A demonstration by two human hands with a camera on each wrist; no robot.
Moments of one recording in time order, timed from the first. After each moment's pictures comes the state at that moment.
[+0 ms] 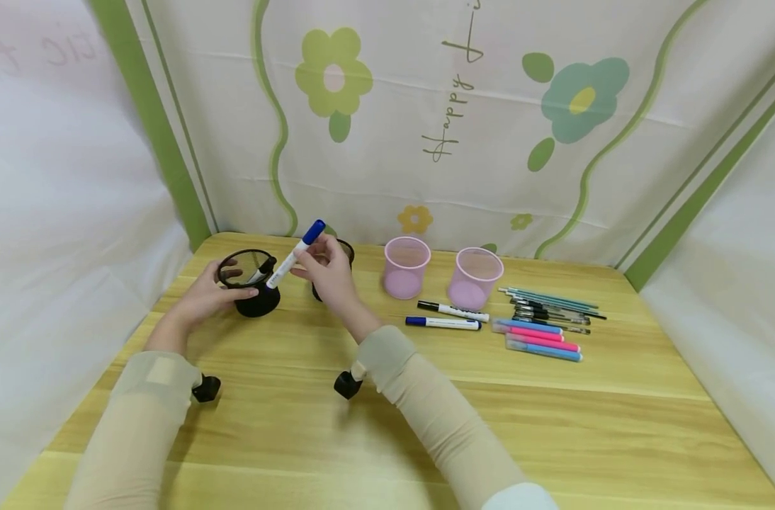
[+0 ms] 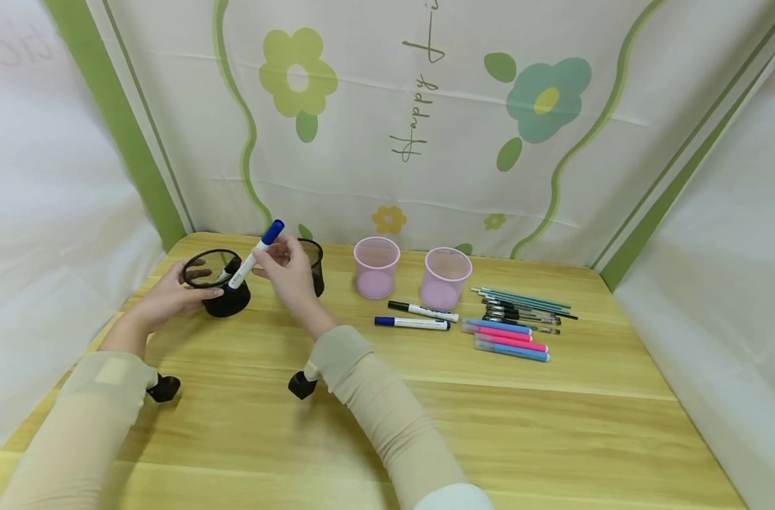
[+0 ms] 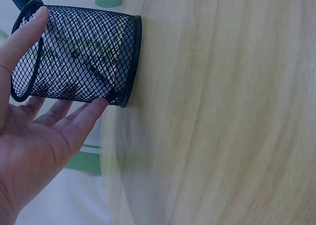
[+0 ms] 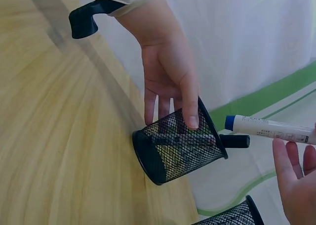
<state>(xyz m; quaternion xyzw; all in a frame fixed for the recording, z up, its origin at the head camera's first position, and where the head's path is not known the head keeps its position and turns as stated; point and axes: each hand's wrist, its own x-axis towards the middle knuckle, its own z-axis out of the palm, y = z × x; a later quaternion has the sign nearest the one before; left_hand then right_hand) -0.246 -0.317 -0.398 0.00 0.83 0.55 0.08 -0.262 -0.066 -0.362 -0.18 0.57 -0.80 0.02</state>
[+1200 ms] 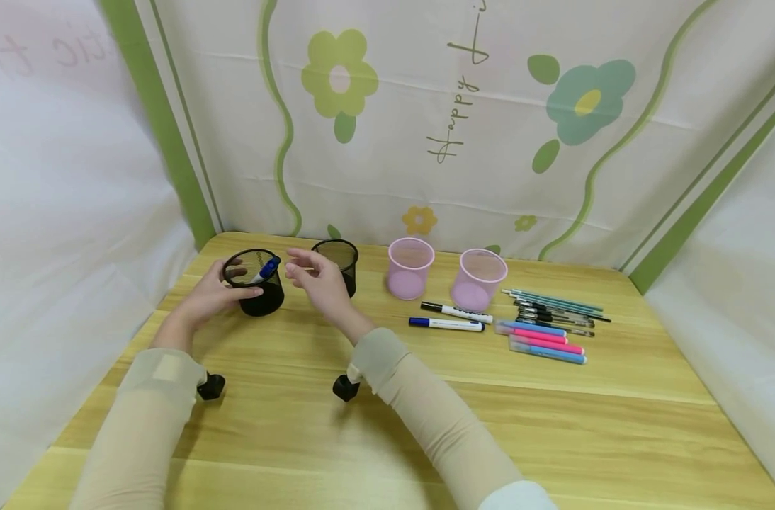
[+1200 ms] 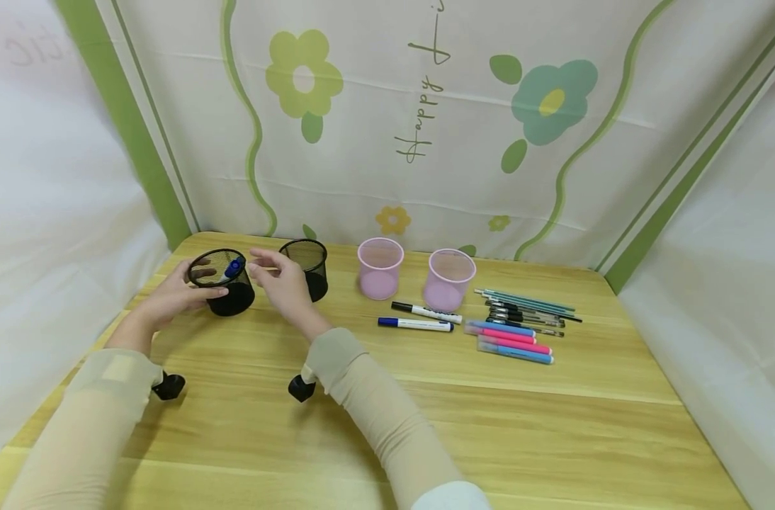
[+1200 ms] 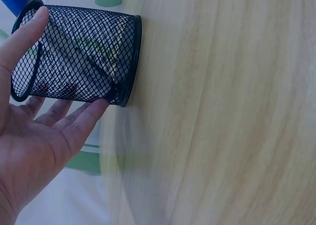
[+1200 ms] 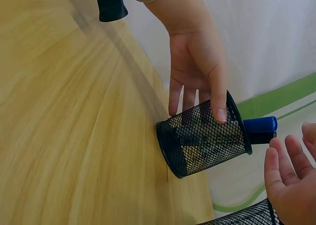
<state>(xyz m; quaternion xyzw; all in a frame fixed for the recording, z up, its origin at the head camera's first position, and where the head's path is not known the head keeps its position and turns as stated) -0.245 -0.317 -0.397 0.00 0.83 0.55 0.08 -0.256 -0.076 -0.375 -0.20 0.67 -0.71 0.05</state>
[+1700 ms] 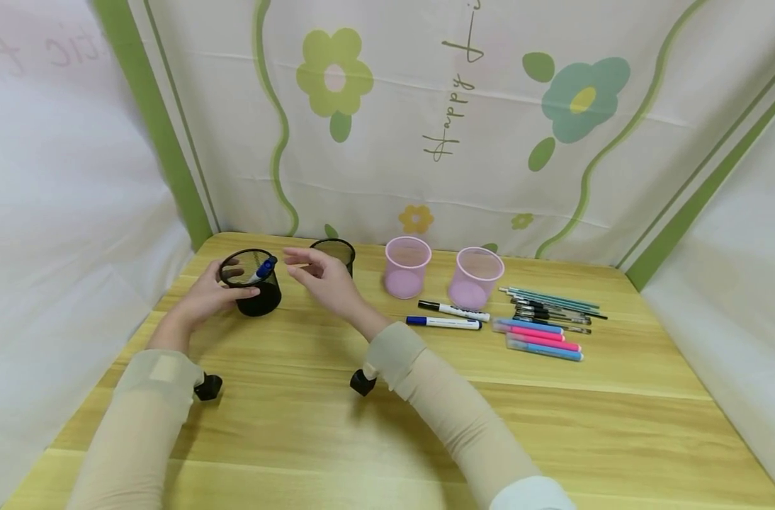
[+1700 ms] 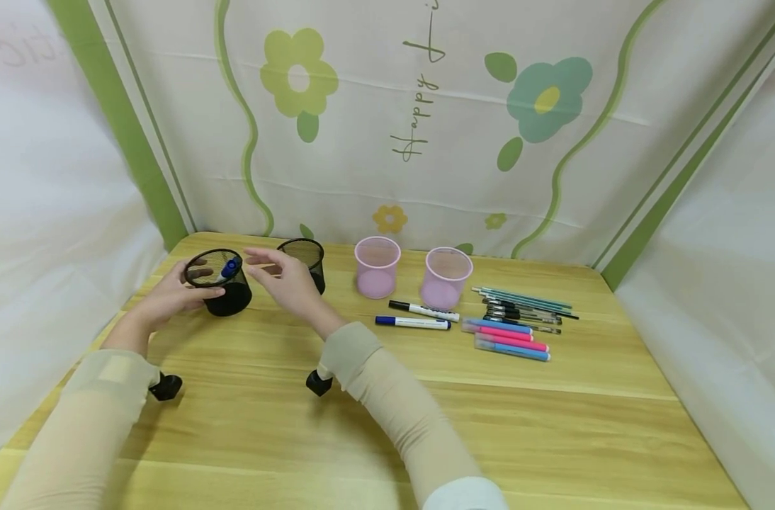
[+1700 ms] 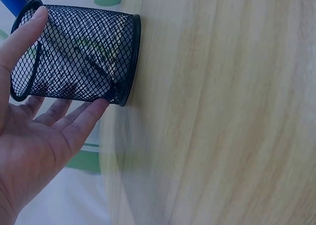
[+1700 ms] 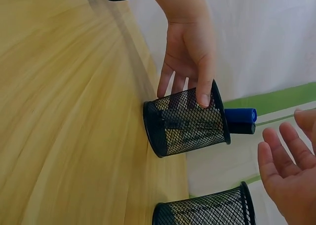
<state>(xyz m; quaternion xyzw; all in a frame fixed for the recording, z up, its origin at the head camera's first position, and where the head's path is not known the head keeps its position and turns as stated) -0.244 -0.316 -0.396 0.00 0.83 0.55 0.08 -0.255 -0.050 -0.364 -0.30 0.73 -0.61 0.03</state>
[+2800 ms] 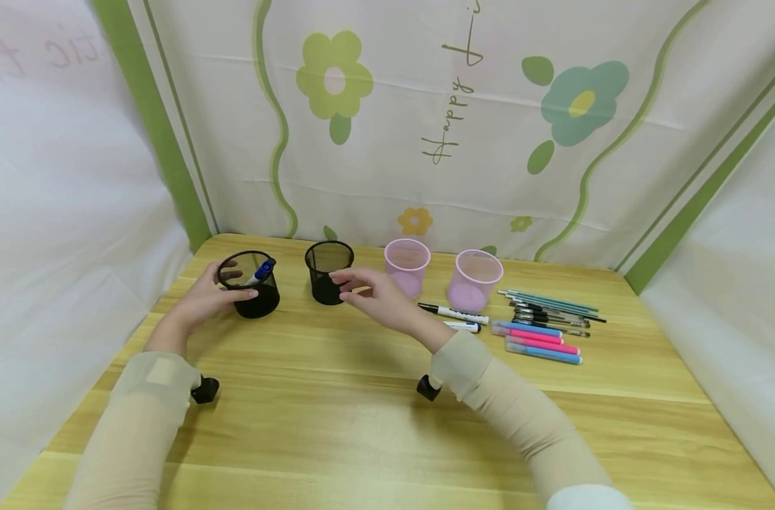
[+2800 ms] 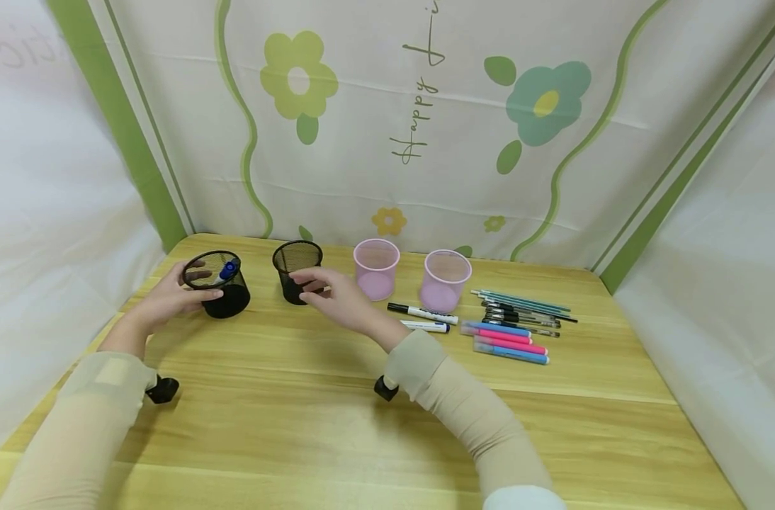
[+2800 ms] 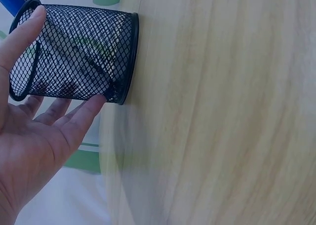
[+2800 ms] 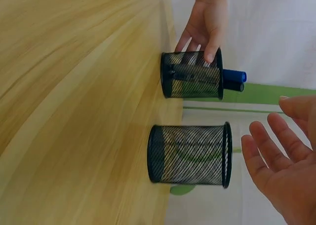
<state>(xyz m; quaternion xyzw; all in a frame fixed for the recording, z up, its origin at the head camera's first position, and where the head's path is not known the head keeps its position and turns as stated) -0.245 -0.317 -0.396 0.00 0.83 0.54 0.09 -0.249 0.040 -0.359 -0.38 0.77 -0.52 0.07</state>
